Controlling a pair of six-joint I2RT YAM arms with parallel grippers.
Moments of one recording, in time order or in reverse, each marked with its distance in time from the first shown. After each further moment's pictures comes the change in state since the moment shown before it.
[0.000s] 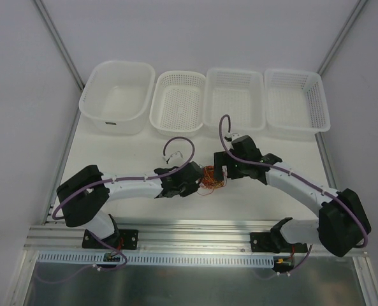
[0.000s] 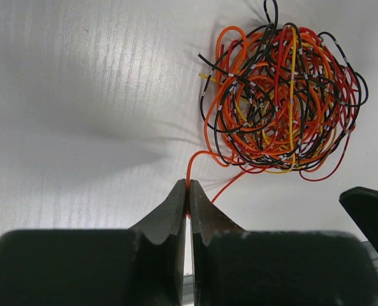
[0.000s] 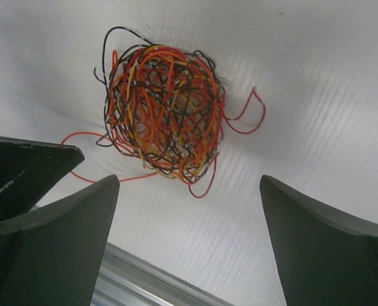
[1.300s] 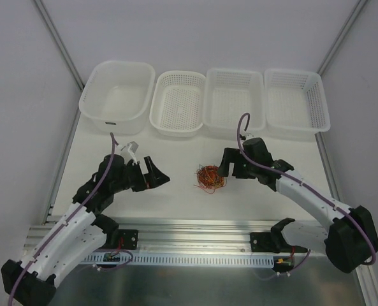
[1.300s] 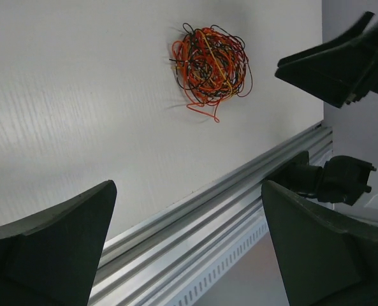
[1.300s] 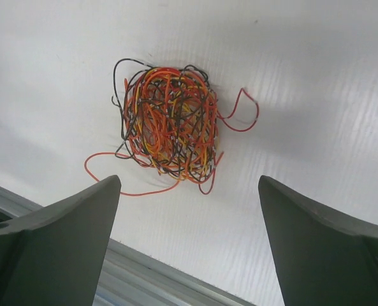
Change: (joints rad) left arm 0.625 -0.952 -0.314 -0.177 0.666 0.664; right arm -0.053 -0.073 -0.062 0.068 -0.018 0.182
